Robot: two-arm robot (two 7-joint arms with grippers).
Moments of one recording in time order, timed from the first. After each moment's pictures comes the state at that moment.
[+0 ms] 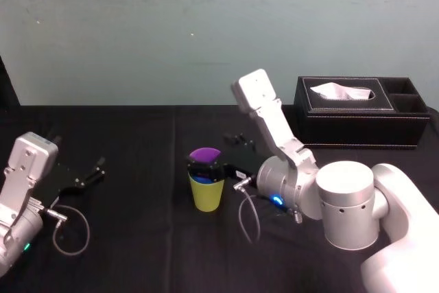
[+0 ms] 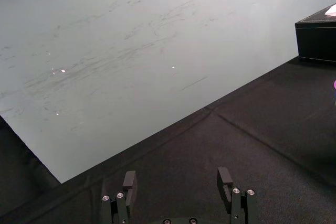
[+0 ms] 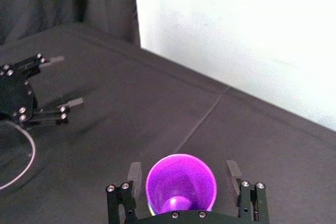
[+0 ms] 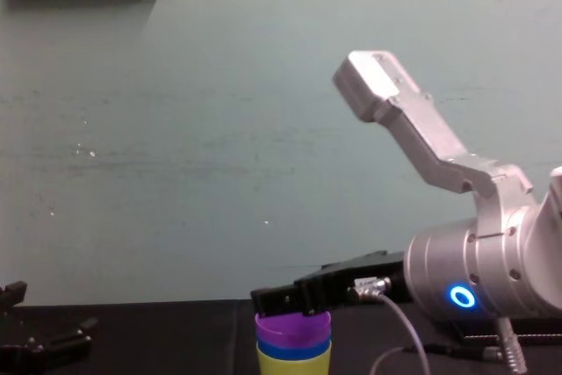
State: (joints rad) left arm -0.20 0.60 0.45 -1.41 -0.25 -0.12 0.03; right arm 0.36 0.12 -0.41 -1.51 0.07 0.55 0.31
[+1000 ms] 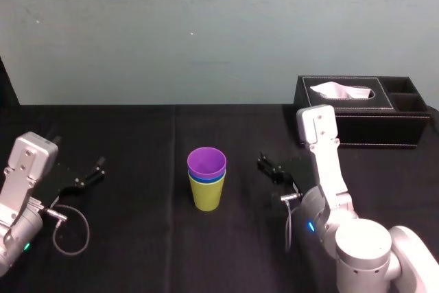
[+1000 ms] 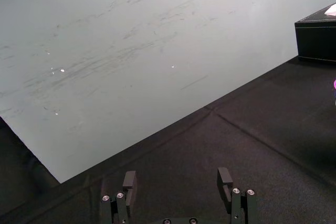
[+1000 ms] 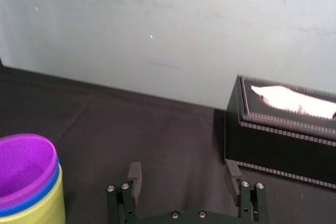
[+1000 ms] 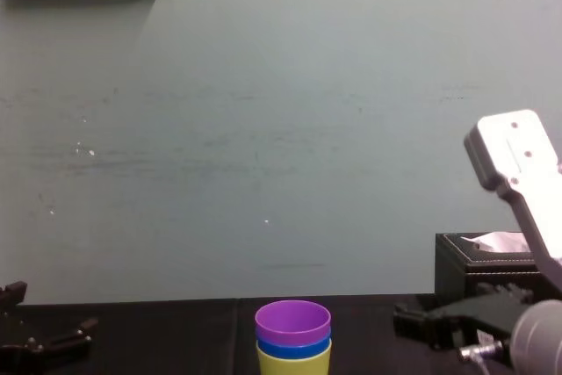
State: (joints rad) left arm -0.20 0.60 0.45 -1.41 -0.25 -0.12 0.03; right arm 0.17 0.04 -0.25 -1.49 -0.09 0.28 -0.05
